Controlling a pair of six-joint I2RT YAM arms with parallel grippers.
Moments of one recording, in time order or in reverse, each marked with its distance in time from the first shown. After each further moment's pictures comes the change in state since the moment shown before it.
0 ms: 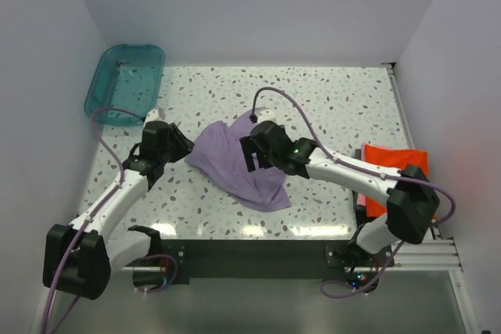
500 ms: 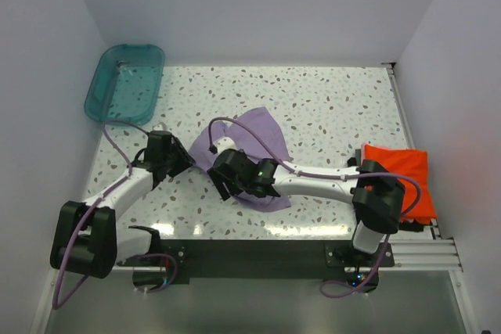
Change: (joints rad) left arm 0.048 0.129 -0.117 0.020 0.055 -0.019; right arm 0.245 0.251 0.121 0.071 -0.061 -0.002
